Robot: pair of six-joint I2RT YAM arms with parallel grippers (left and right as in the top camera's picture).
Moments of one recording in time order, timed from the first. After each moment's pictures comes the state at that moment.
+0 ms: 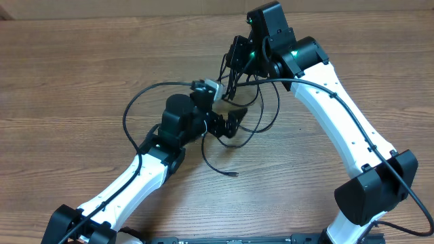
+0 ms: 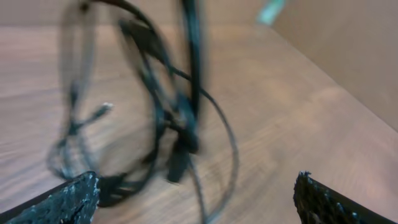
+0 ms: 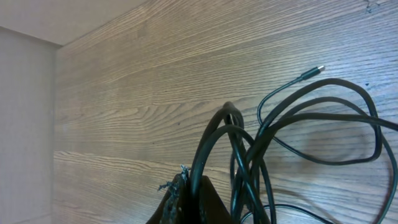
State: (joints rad) left arm -0.47 1.43 0.71 0.34 0.32 -0.27; right arm 0.45 1.86 1.84 -0.83 -0.22 0.70
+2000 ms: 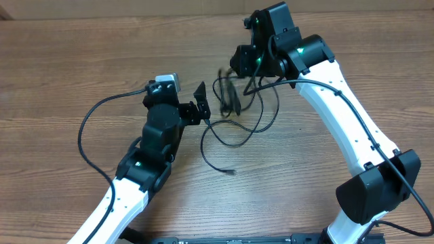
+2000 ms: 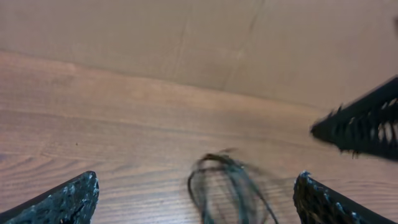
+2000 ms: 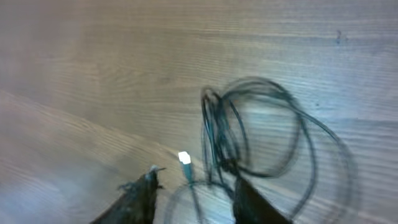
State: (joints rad) left arm -0.47 1.13 0.71 0.11 -0.27 -0.40; right arm 0.42 1.86 1.84 -0.94 -0.23 0.30
